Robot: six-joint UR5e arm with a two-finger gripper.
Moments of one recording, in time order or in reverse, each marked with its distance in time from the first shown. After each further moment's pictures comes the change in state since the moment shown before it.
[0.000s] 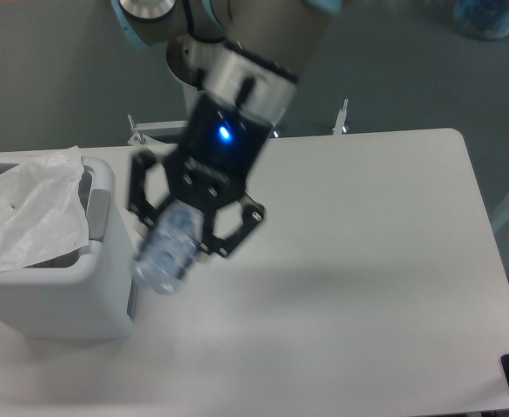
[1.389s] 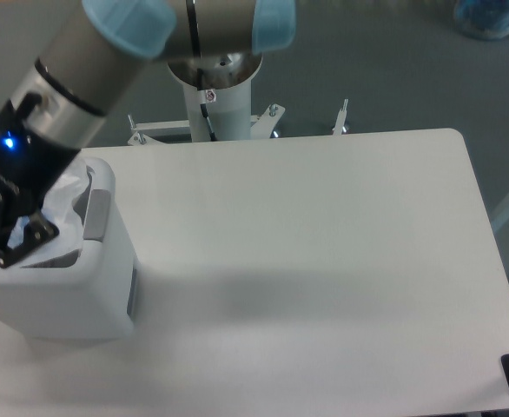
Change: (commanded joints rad) arm -0.229 -0.115 -0.089 0.198 -0.005 -0.029
